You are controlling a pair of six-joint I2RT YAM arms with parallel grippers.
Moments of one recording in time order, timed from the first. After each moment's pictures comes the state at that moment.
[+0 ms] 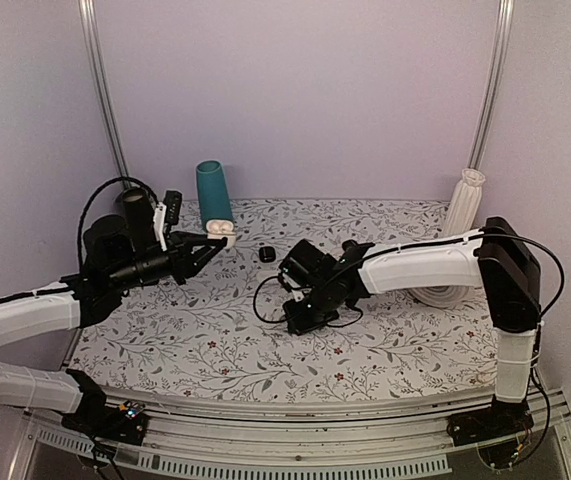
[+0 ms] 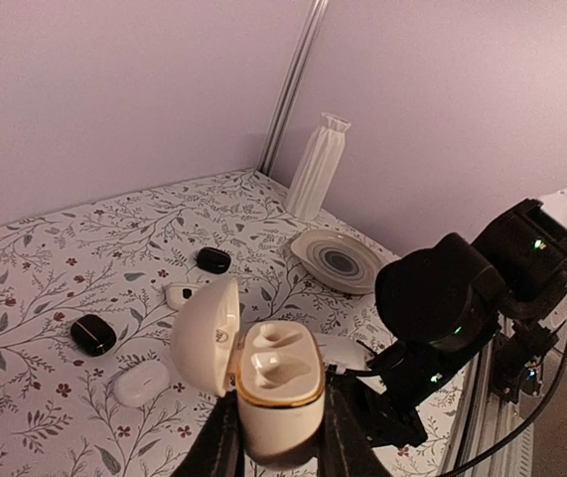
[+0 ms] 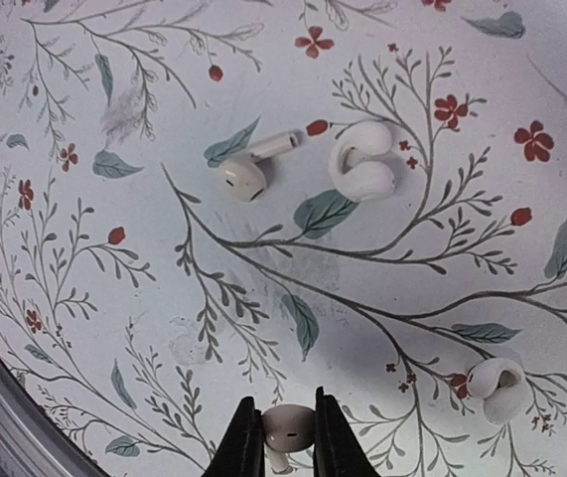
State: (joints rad) left arm -0.55 1.07 0.57 0.43 0.41 -0.28; right arm 1.02 2.03 1.45 -0.56 -0.03 0.51
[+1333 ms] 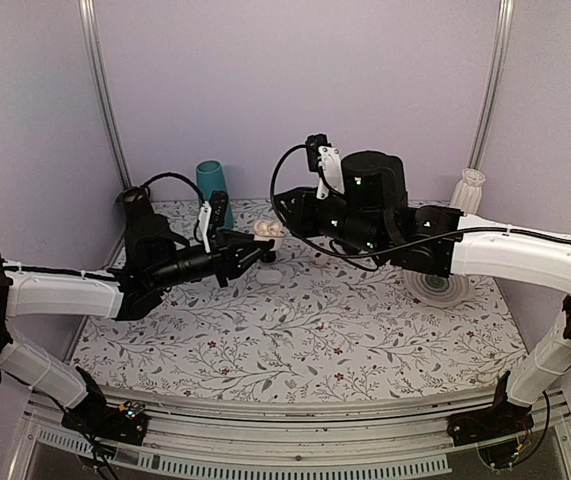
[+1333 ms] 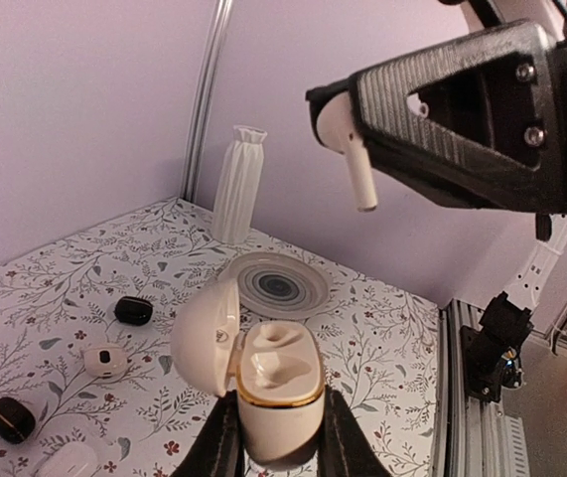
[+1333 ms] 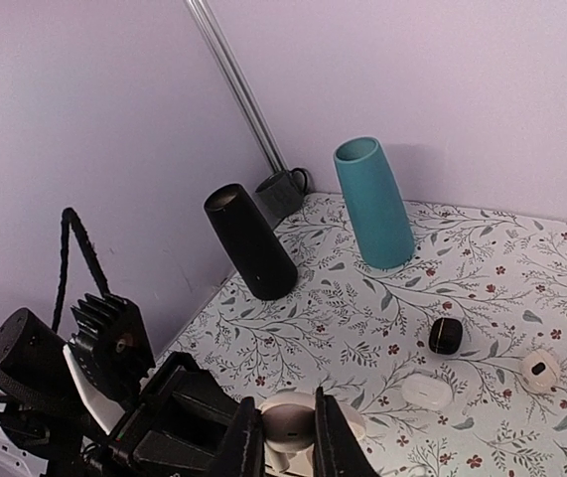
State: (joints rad) left arm -0.73 1.39 0.66 0.75 0.41 -0.25; right arm 1.08 1.58 1.41 -0.04 0.29 0.48
